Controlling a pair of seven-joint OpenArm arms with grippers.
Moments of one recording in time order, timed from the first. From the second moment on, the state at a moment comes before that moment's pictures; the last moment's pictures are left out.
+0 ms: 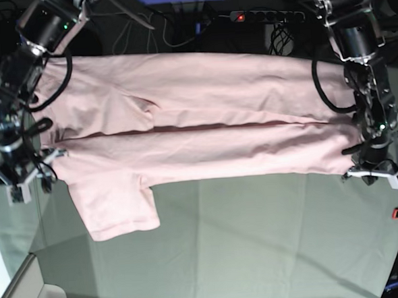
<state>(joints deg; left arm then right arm) -8.3 -11.8 -22.3 66.5 -19.3 -1.7 16.9 2.9 -1.0 39.4 90.7 -19.3 40.0 -22.3</state>
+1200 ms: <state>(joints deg) -7.4 -13.0 -22.3 66.3 -19.3 -1.6 16.8 17.8 8.2 34.2 50.4 -18.9 39.7 -26.0</state>
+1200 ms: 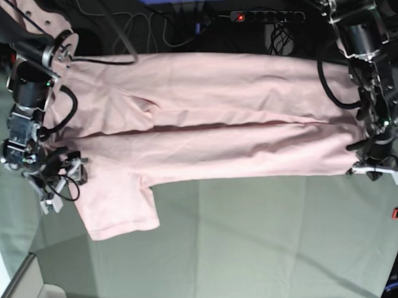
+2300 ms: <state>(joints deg) -10.1 -14.6 -22.2 75.5 -19.7 -2.1 22.1 16.2 3.2 37.7 80.3 -18.4 40.1 -28.0</state>
